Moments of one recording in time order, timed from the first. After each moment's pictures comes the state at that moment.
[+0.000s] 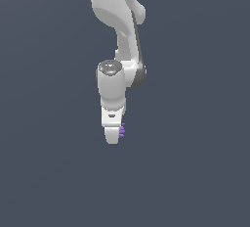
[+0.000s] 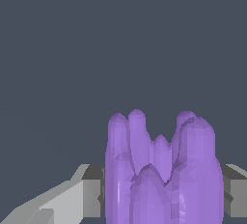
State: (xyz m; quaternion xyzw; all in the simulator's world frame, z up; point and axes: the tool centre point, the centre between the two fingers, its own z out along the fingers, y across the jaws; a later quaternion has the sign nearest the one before) arm 0.053 -0.041 0.106 0.71 0.70 0.07 0.07
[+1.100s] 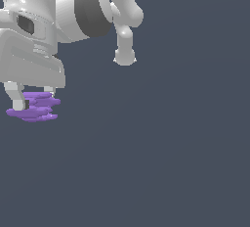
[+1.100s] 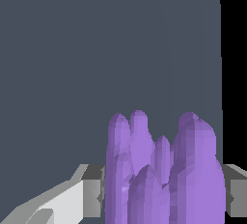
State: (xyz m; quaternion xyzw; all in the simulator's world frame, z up) arm 0.140 -0.185 0.394 0.64 0.65 0.30 0.29
